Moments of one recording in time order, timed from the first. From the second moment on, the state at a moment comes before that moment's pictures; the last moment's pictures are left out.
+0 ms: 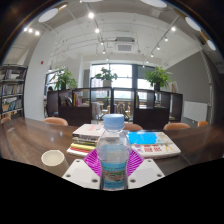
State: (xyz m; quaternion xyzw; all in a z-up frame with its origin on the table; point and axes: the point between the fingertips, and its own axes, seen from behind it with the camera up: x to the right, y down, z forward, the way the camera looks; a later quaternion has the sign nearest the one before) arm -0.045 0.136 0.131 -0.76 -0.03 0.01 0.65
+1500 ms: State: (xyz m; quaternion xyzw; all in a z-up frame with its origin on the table) arm -0.054 -0.107 0.135 -0.81 0.02 0.03 0.59
